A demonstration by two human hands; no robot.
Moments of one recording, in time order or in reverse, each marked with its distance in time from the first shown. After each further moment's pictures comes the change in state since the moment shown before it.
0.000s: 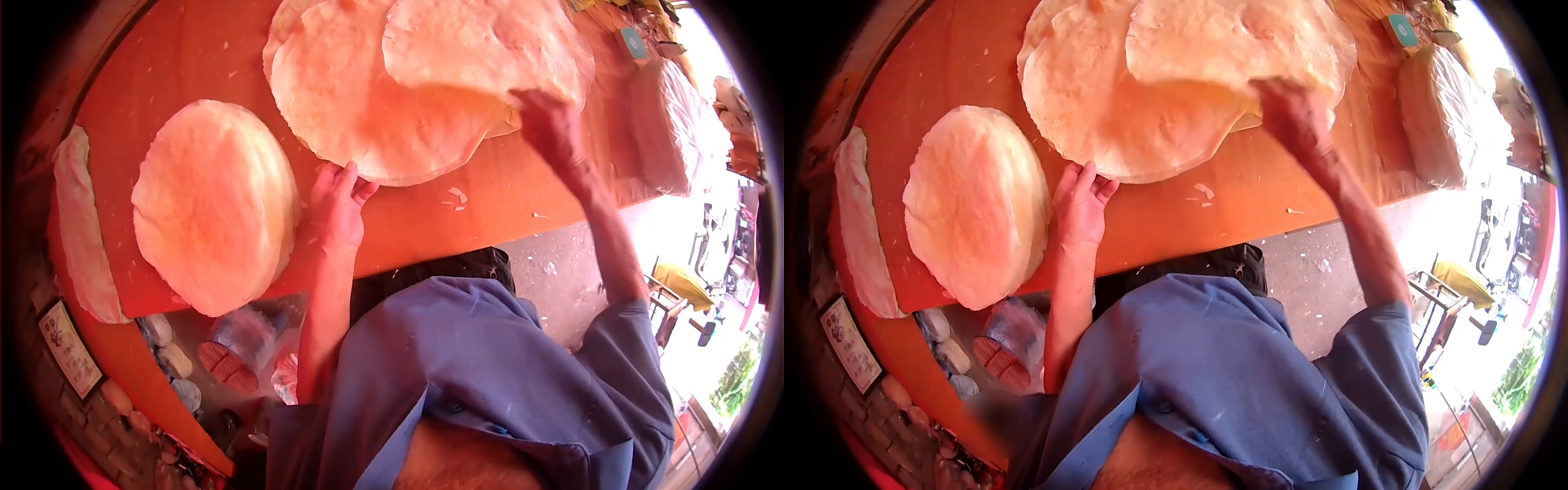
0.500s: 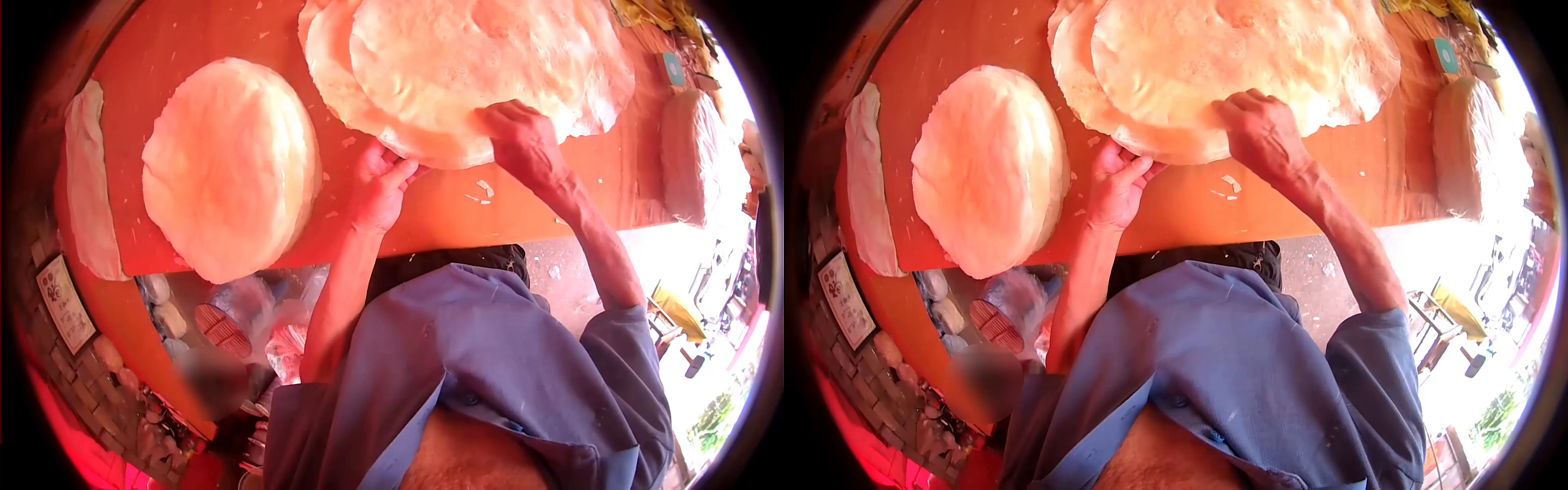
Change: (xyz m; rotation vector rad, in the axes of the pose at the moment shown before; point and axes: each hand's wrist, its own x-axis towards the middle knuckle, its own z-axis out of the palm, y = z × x) left_hand -0.003 -0.010 0.011 -0.088 -0.293 0.032; right_hand 0.023 -0.087 0.035 0.279 -0.084 -0.173
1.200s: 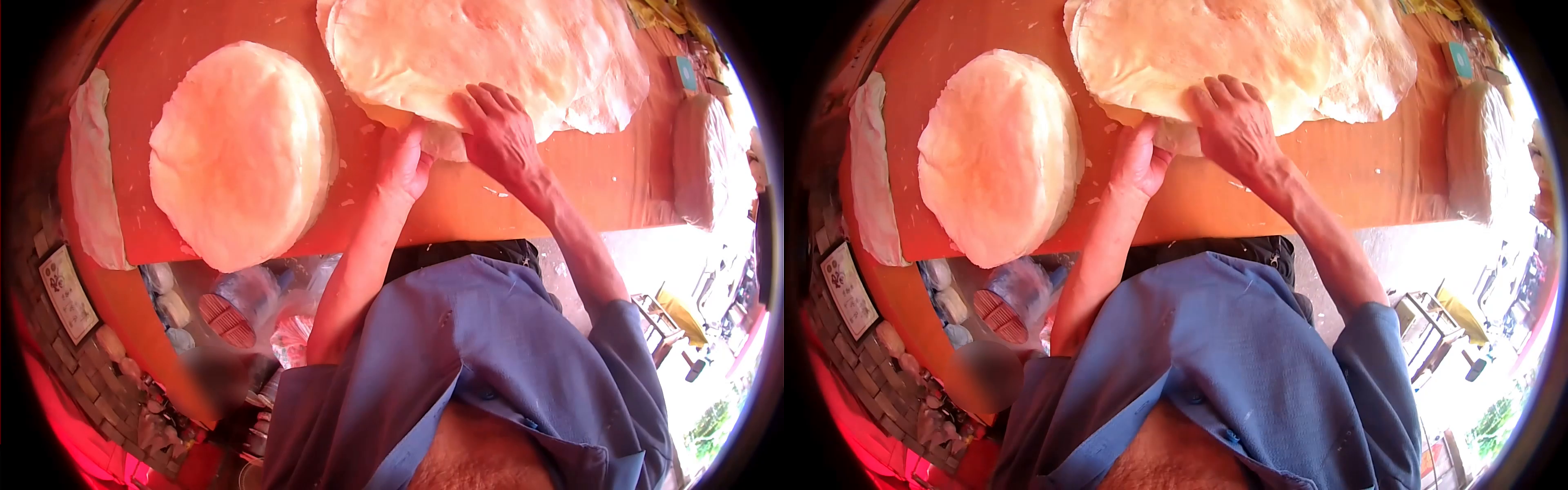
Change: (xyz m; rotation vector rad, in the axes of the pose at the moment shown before) left_hand 0.032 -0.011 -0.010 -0.233 0.204 -0.069; right_hand 0.017 -0.039 0.040 -0.056 0.106 0.026
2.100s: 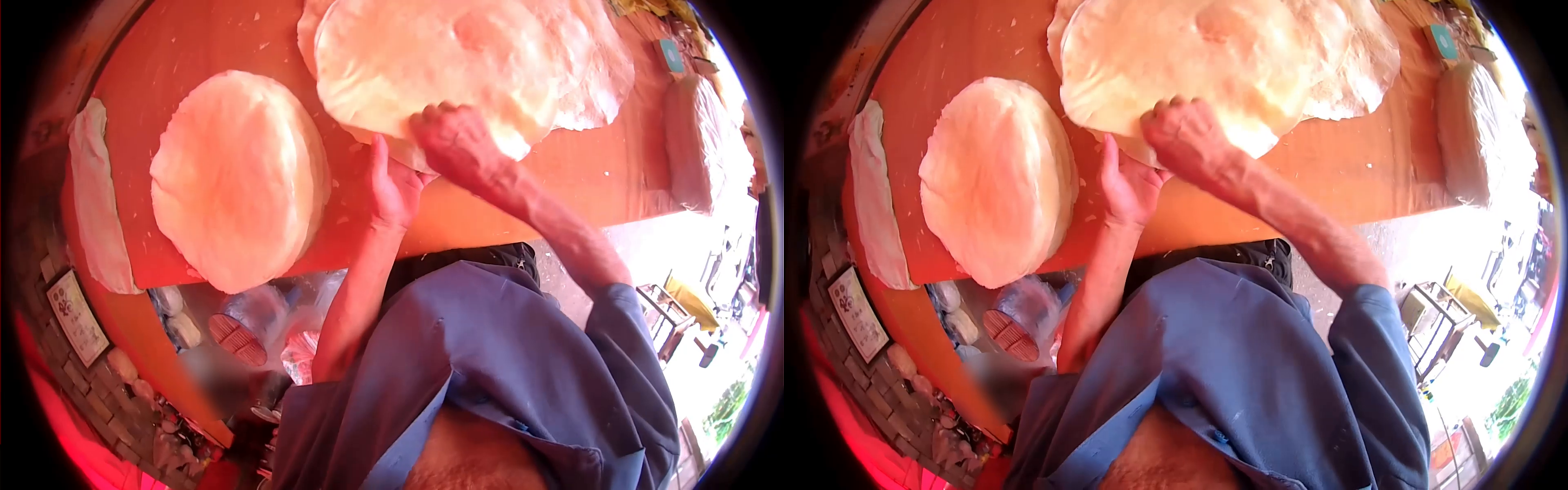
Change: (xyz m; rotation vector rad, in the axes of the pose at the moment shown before) left_hand -0.028 0.003 0.015 0.007 -0.150 0.039; right_hand 0.024 -0.020 0.001 -0.041 -0.402 -0.038
